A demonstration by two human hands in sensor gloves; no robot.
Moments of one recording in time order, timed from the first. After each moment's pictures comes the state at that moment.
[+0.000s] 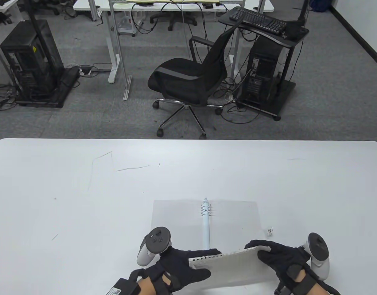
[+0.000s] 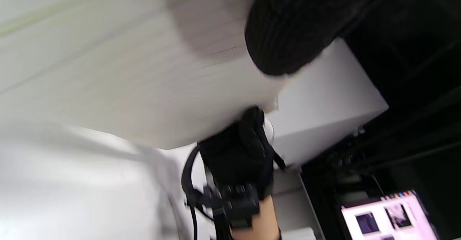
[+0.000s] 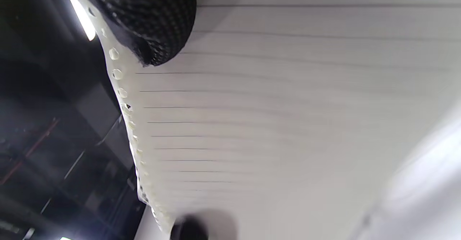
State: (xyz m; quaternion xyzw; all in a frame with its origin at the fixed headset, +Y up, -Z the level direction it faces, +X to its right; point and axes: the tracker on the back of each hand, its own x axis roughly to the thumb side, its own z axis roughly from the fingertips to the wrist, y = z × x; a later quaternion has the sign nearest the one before) left_hand -0.077 -0.754 -0.305 -0.20 -0.36 0.57 0.70; right_hand 0.266 -0.752 -0.303 0.22 0.14 0.69 0.67
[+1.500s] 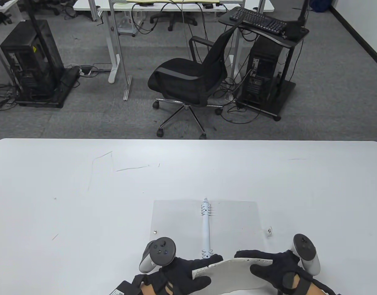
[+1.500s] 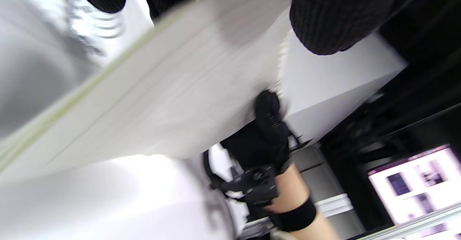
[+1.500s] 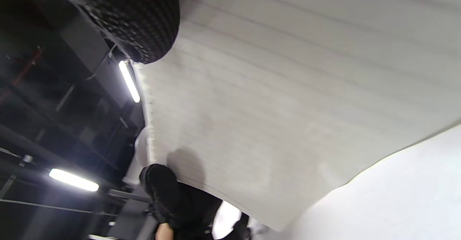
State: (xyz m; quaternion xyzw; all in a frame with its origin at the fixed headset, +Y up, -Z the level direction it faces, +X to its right) left_hand -0.070 -0.770 -0.295 -0.25 -0.40 0.48 0.74; right_hand 0.252 -0.774 -0.306 0.28 0.20 0.72 0.60
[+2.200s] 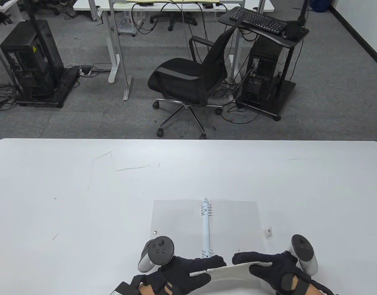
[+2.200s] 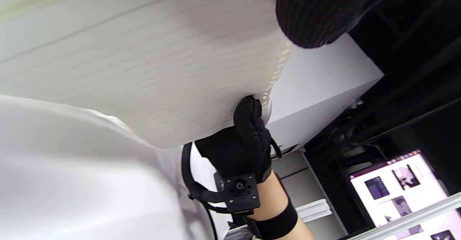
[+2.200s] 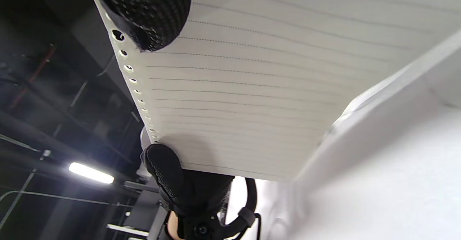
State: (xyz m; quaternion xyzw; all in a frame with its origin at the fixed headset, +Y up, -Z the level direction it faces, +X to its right) left_hand -0.070 -0.750 -0.287 -0.20 -0.42 0.52 0.71; right_hand 0.242 -0.768 -0.300 0.31 0.21 0.68 0.63
